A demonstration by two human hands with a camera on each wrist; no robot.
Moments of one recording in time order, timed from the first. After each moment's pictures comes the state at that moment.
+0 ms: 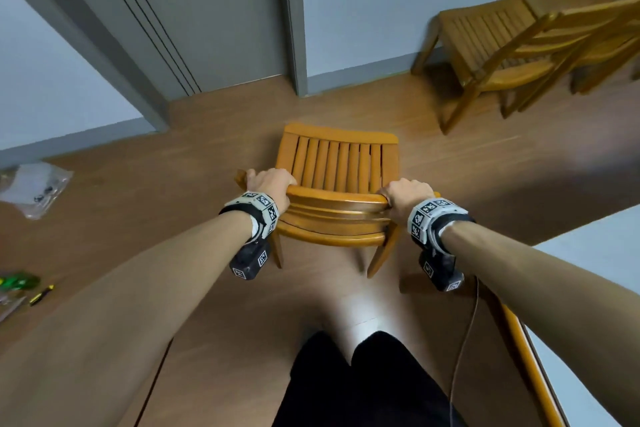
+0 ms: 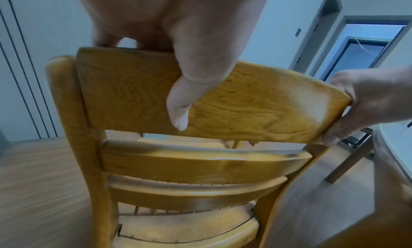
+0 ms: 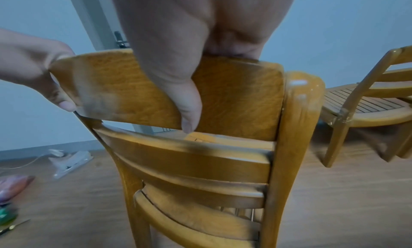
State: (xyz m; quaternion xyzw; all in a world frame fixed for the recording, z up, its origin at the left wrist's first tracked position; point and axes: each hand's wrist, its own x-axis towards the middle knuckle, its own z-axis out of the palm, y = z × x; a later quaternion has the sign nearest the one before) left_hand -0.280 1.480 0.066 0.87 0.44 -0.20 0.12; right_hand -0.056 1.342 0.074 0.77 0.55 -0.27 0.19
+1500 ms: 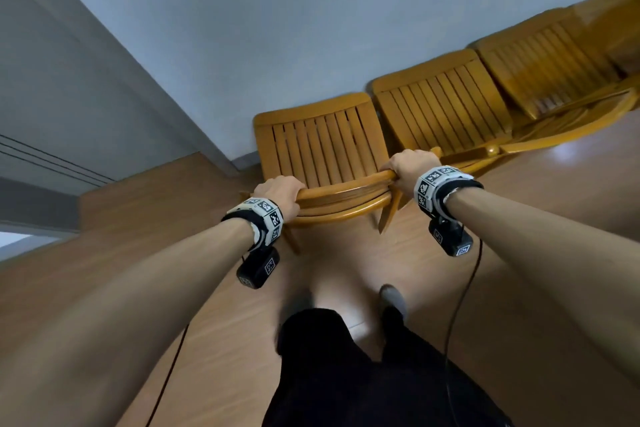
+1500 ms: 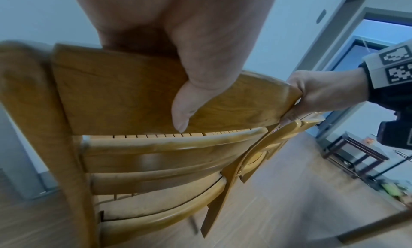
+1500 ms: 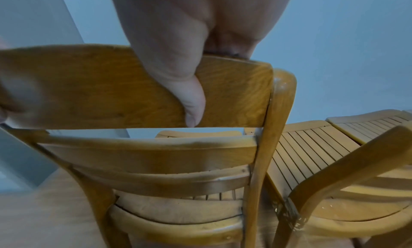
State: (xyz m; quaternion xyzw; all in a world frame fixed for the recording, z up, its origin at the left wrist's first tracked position) left_hand 0.315 1.784 0.053 0.88 0.37 -0.24 0.18; right_hand 0.554 1.671 0.055 0.79 0.54 -0.23 0.16
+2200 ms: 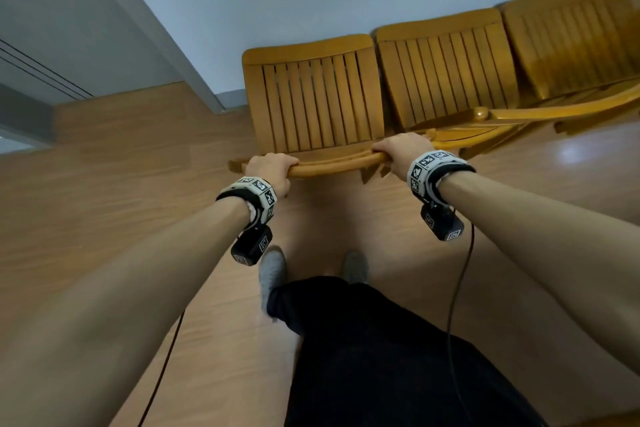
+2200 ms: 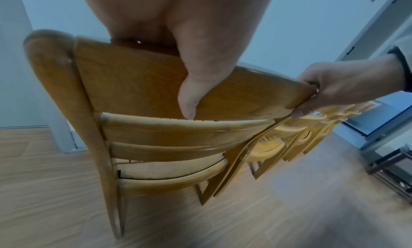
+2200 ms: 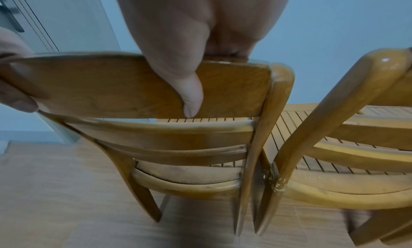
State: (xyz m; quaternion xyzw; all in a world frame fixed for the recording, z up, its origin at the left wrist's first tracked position) left_hand 0.341 1.682 -0.027 0.85 0.44 -0.21 0.18; right_hand 0.595 1.590 -0.010 0.73 0.64 -0.22 0.12
